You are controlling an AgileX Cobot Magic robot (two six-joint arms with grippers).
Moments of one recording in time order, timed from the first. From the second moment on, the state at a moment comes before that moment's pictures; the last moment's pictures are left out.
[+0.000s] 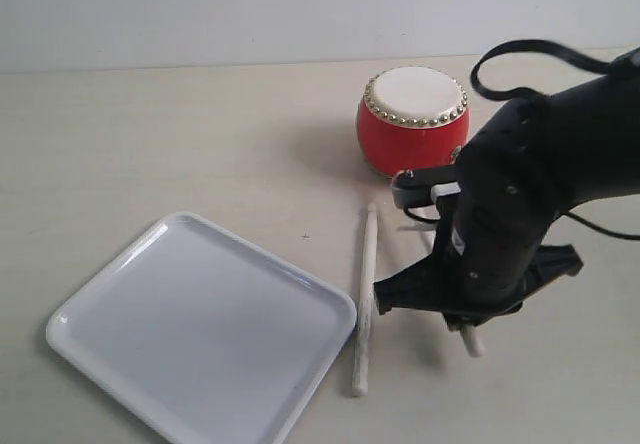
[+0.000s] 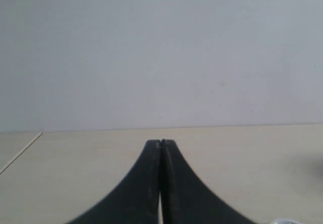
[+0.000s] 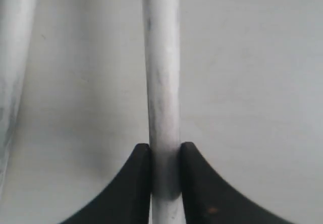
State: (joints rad) left arm 0.01 0.00 0.00 -0.08 0.03 0.15; right arm 0.70 1.71 -0.83 -0.19 0.72 0.65
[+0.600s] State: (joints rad) left arm -0.02 0.00 0.00 -0.08 0.03 0.15; right arm 0.70 0.71 -0.81 -0.21 0.87 0.40
